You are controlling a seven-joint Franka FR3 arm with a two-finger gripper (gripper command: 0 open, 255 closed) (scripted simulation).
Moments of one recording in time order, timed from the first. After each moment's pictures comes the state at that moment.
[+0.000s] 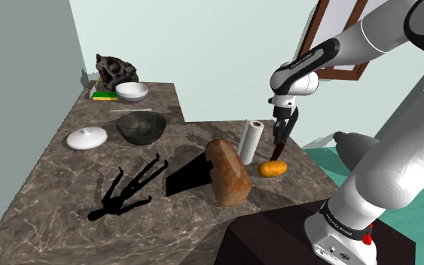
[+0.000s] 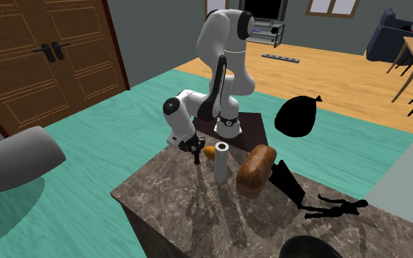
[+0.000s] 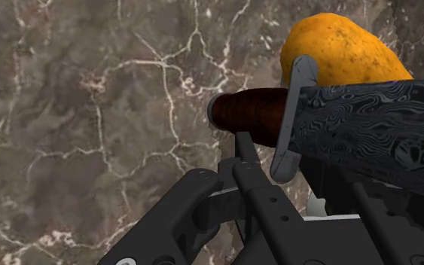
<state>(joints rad) -0.04 -0.03 -0.44 -2.47 0.03 2.09 -0.68</state>
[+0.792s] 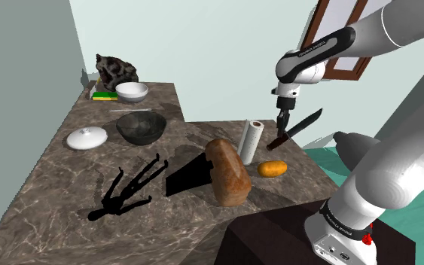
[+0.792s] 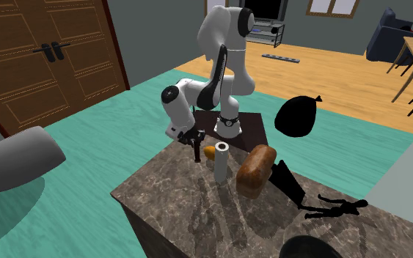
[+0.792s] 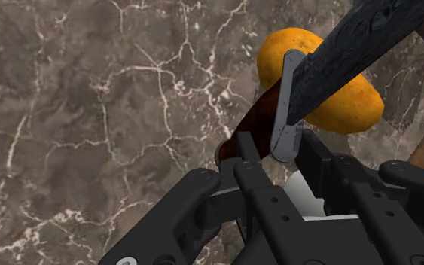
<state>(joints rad) -0.04 -0.13 -0.43 -2.43 -0.01 1.96 -0.64</state>
